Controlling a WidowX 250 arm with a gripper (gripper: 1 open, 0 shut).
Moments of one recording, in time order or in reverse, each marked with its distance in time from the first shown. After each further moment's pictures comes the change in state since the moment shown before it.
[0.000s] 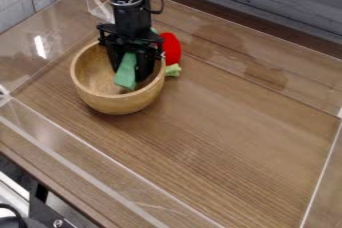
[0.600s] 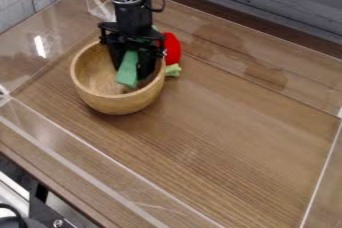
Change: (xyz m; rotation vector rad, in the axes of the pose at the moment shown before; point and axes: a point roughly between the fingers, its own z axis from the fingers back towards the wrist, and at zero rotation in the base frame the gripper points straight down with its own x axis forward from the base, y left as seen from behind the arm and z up) arm 0.003 -0.001 0.001 0.002 -0.007 0.012
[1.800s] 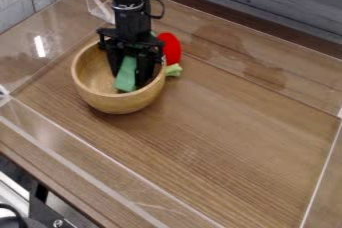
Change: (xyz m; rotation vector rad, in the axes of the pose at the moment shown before) arm 0.002 0.003 -0.008 0.014 0.004 0.015
